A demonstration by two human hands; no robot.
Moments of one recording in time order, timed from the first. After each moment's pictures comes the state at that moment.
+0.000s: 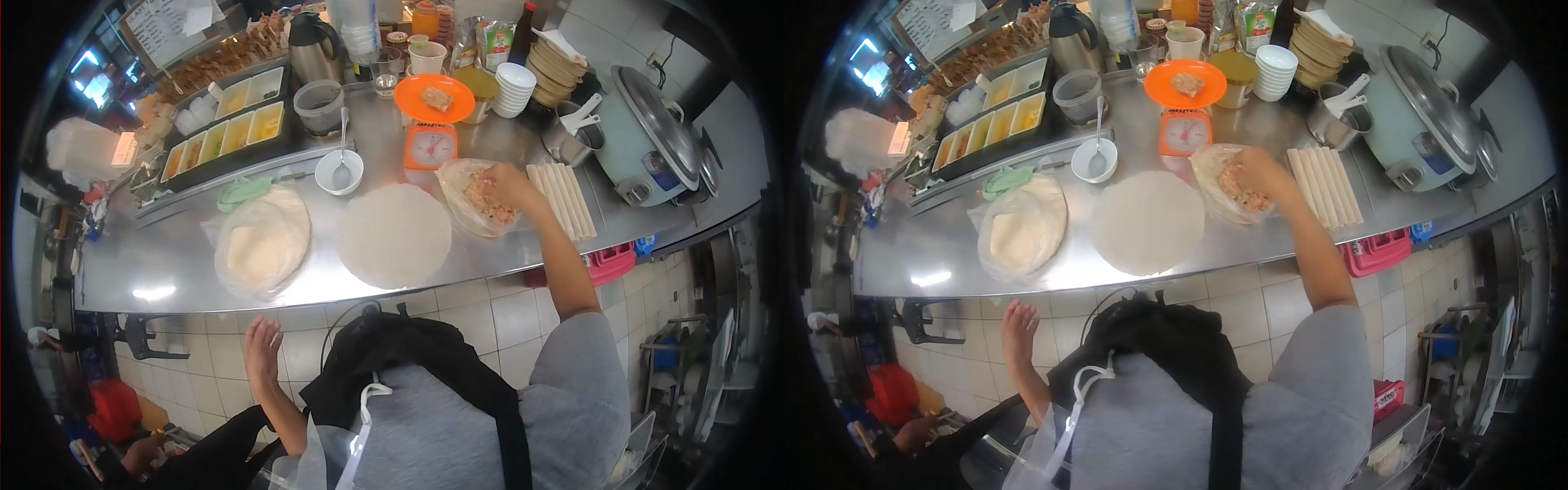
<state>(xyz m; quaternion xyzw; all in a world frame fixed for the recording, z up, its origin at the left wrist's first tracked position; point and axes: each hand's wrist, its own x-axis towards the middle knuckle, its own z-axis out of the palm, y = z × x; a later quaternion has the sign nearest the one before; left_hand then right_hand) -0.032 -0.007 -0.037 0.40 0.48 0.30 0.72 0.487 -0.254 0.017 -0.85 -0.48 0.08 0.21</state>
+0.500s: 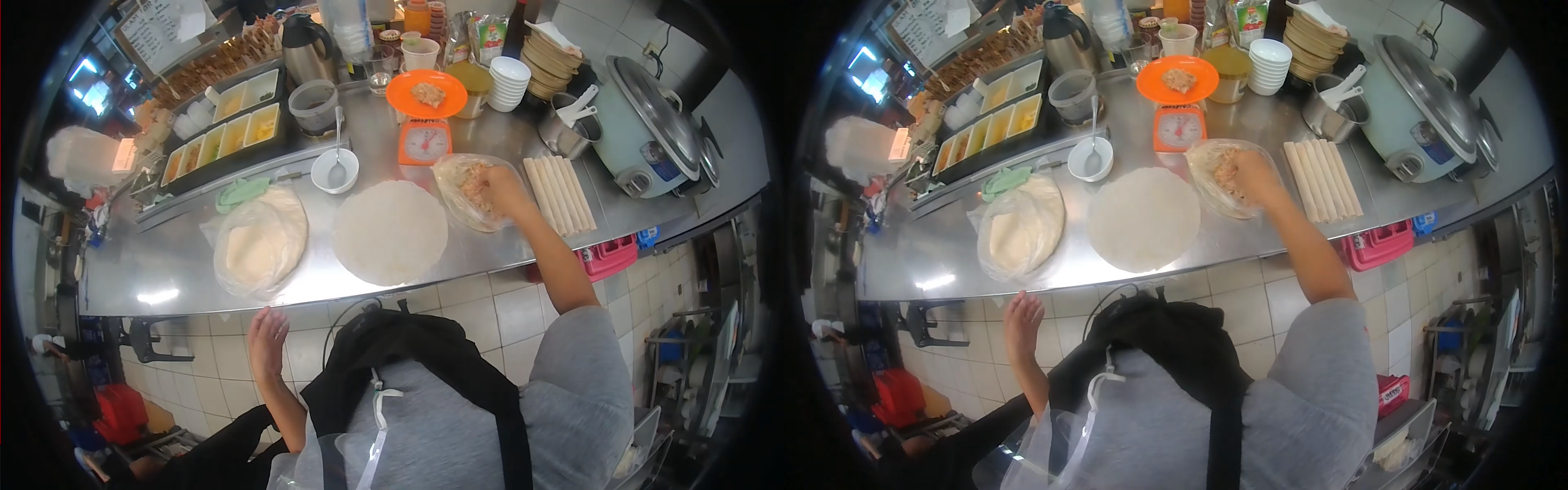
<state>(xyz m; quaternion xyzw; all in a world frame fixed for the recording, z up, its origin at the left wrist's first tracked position) -0.011 -0.011 -0.027 0.43 0.44 0.26 0.75 0.470 -0.257 -0.002 -0.91 -0.33 0.11 0.22</state>
